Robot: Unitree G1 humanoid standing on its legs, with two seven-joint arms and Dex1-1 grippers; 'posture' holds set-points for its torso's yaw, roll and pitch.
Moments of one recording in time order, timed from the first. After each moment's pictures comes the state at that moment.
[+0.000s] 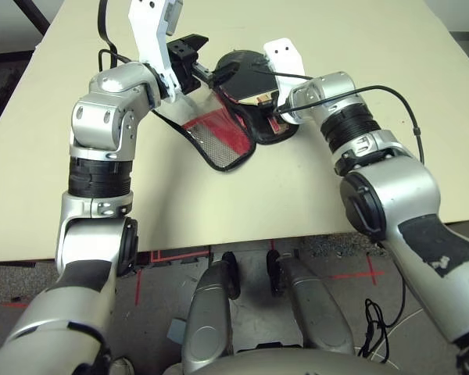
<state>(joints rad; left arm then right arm) -0.97 0.53 0.04 0.14 -0.27 0.64 -0.63 -1.46 -0.04 -0.02 1.08 0.07 0.85 0.24</state>
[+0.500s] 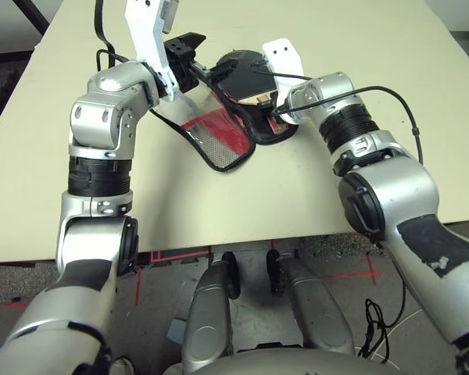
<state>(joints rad) -0.99 0.53 0.07 0.17 -0.27 0.63 -0.62 -1.46 -0.03 -0.04 1.07 0.08 0.83 0.24</state>
